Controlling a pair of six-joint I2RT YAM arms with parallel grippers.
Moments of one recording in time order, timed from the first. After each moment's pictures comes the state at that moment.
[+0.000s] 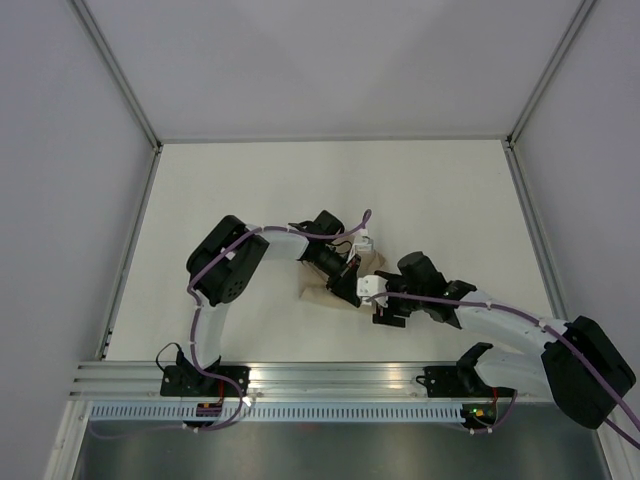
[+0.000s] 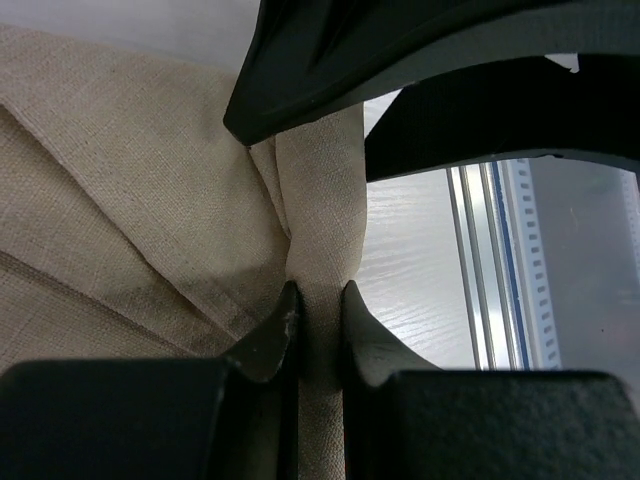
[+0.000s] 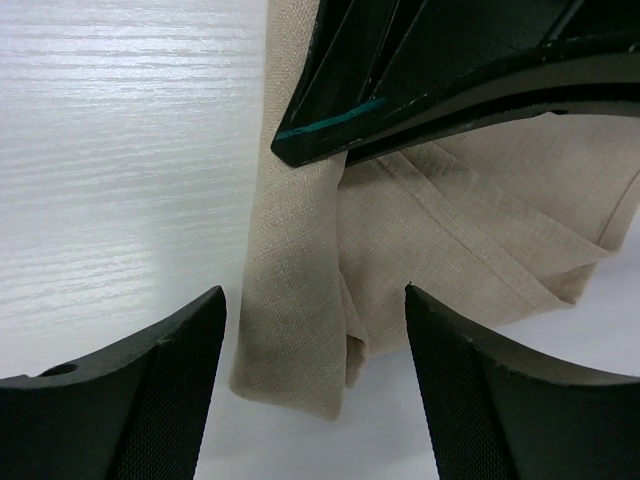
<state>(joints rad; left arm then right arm) -0.71 2.10 1.21 -0.28 1.14 0.40 0.65 1.13 0.44 -0.20 -0.39 -0.77</state>
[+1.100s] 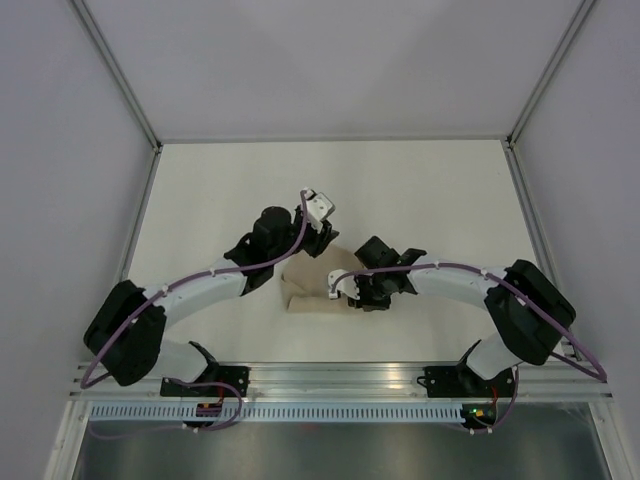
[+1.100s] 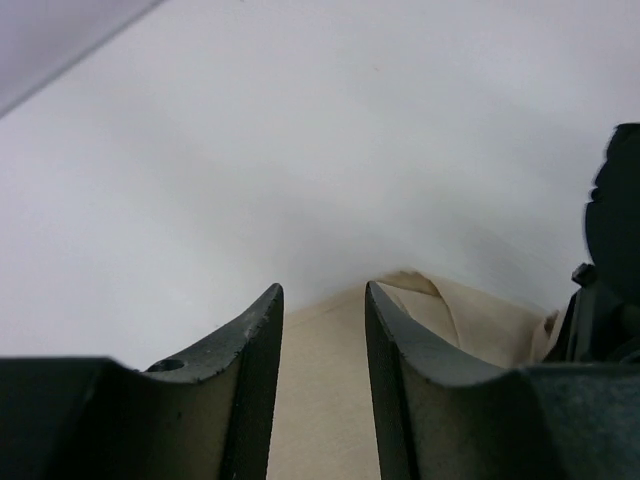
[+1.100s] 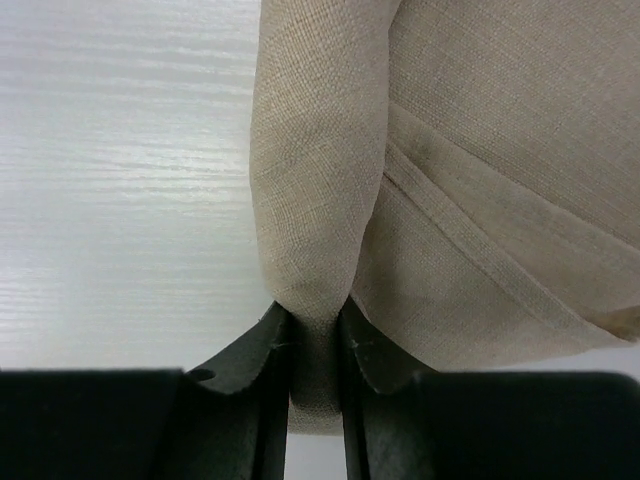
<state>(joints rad) -0.71 1.42 0.80 0.34 0.20 0.11 0.79 1.52 0.78 -0.46 -0.32 -0.78</state>
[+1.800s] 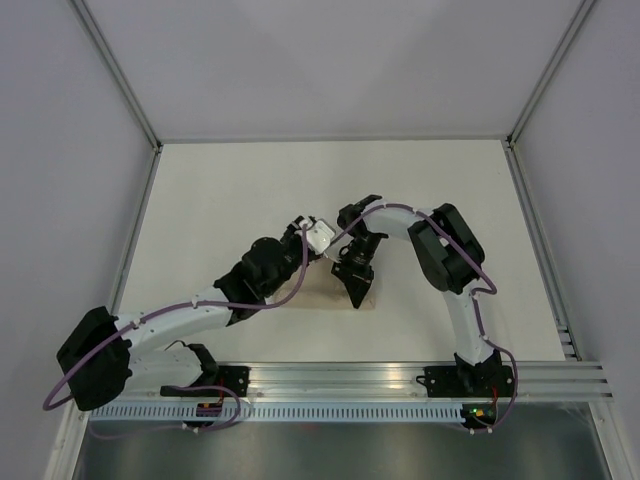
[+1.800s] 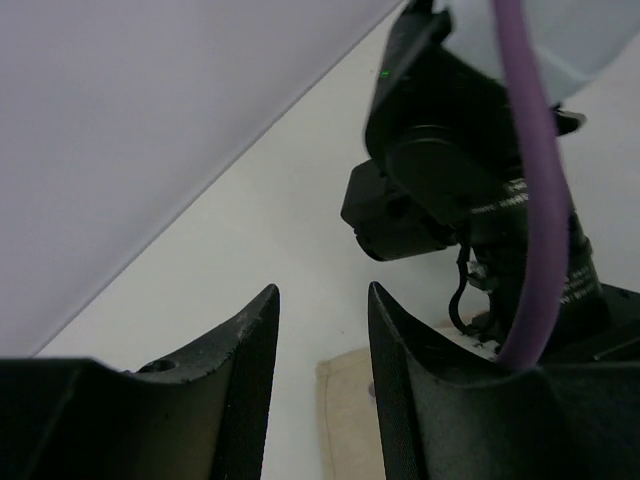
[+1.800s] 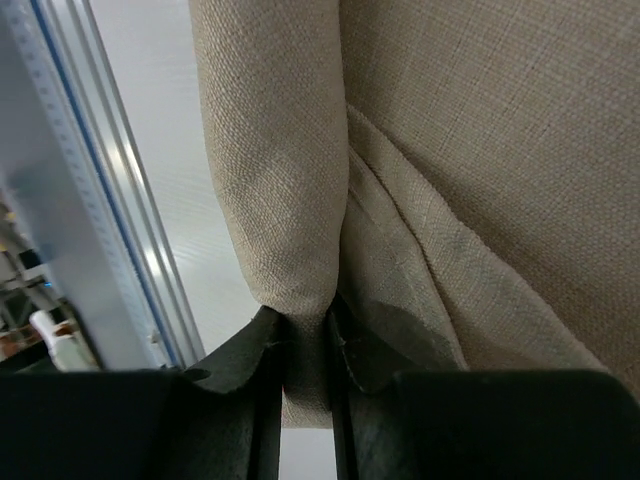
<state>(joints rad) -0.89 1.16 0.62 0.49 -0.24 0.39 0.63 2.18 1.49 -1.17 -0.70 -0.77</state>
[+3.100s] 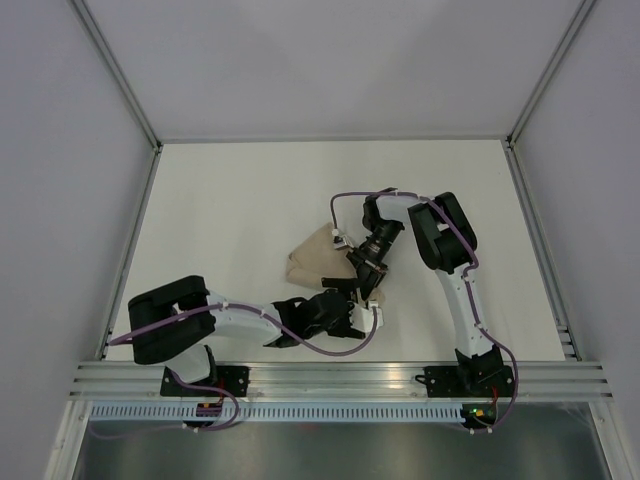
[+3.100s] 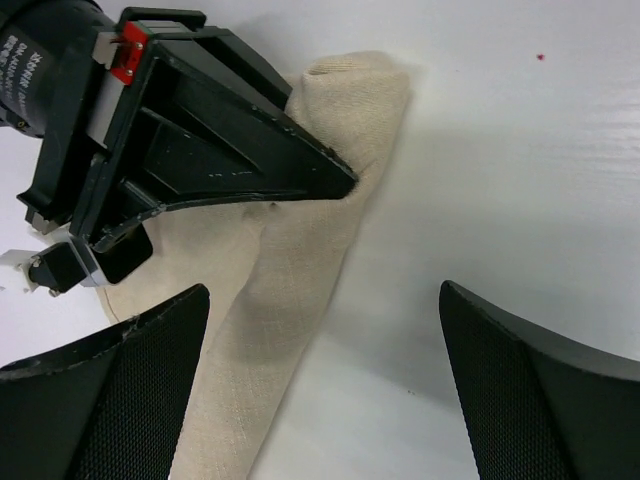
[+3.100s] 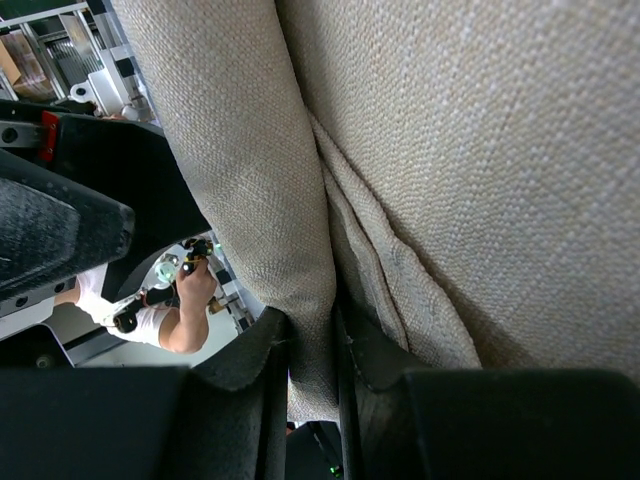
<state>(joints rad) -1.24 1.59 0.59 0.39 -0.28 0.60 0.44 2.42 1.65 -1.43 -0.87 -0.70</state>
